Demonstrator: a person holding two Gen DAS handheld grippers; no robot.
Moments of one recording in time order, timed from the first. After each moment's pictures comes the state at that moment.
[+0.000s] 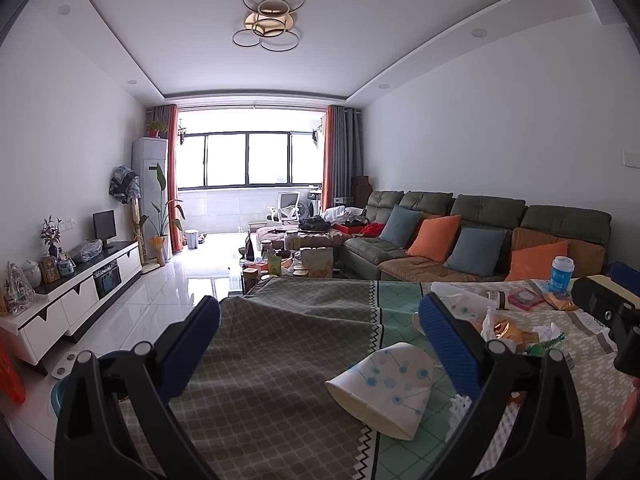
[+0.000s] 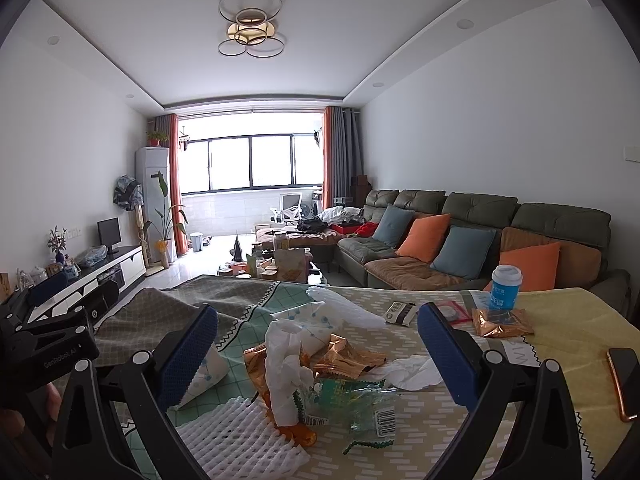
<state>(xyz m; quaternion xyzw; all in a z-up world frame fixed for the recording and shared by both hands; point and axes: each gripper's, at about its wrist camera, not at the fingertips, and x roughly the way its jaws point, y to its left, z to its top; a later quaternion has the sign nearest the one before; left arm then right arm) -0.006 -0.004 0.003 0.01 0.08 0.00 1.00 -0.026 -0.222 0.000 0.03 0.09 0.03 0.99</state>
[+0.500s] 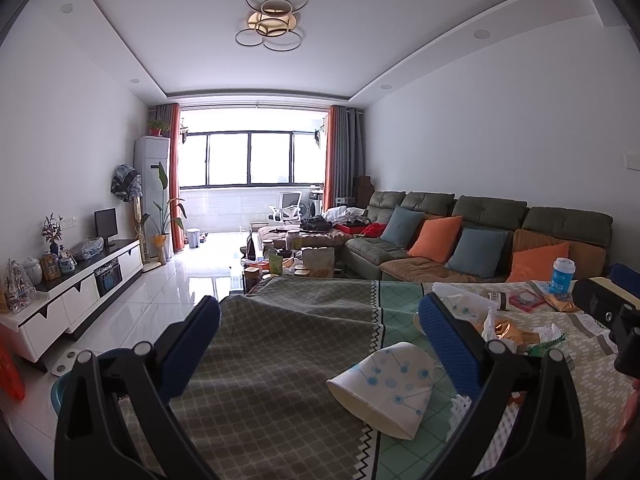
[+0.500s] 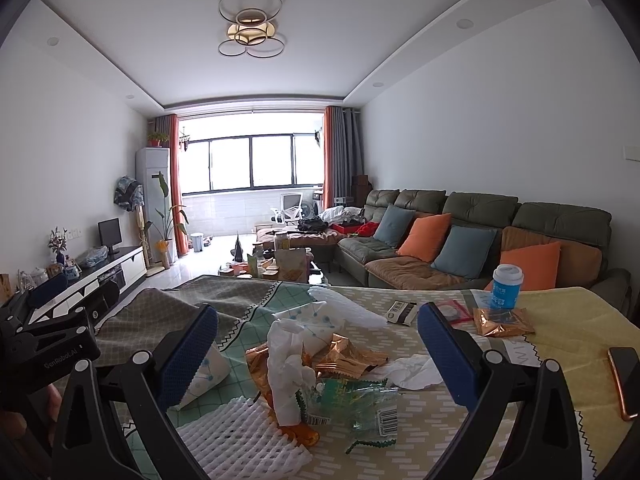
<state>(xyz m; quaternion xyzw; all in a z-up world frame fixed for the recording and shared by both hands) -0.008 -0.003 0.004 0.00 0.08 0.00 1.00 -0.026 -0.222 0.000 0.03 0.09 0.03 0.99</state>
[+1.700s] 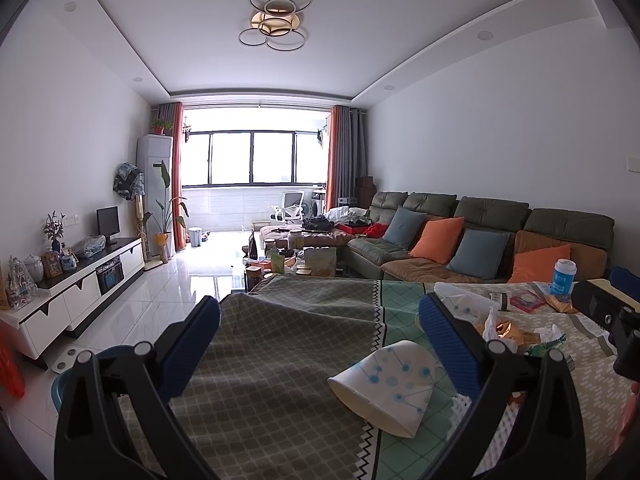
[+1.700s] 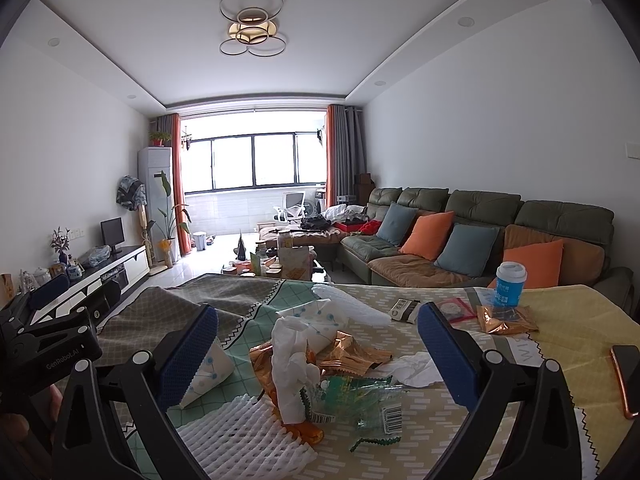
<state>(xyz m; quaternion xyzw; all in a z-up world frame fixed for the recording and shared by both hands) -0.014 0.002 0.006 0.00 0.08 0.00 1.00 -0.026 -0.222 -0.001 0.03 0.09 0.03 0.99</state>
